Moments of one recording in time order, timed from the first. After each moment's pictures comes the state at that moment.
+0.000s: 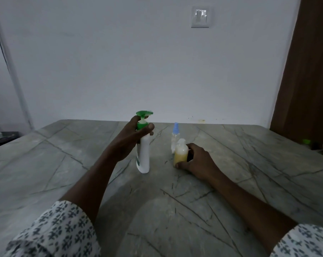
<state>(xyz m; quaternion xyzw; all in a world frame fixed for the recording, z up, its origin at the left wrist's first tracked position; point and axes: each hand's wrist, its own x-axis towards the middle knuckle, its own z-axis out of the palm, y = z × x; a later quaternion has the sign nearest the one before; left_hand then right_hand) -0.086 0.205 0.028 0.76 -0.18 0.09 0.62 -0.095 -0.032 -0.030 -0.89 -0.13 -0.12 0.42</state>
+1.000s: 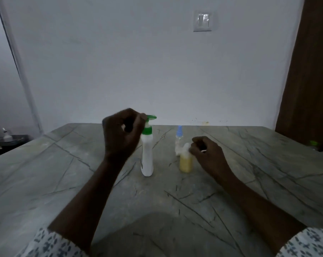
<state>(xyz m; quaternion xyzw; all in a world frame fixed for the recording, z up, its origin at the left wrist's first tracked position) -0.149 0.193 0.057 0.69 -0.24 0.55 0.40 -0.095 -0.043 -0.017 -0.82 -0.13 -0.24 0.51</state>
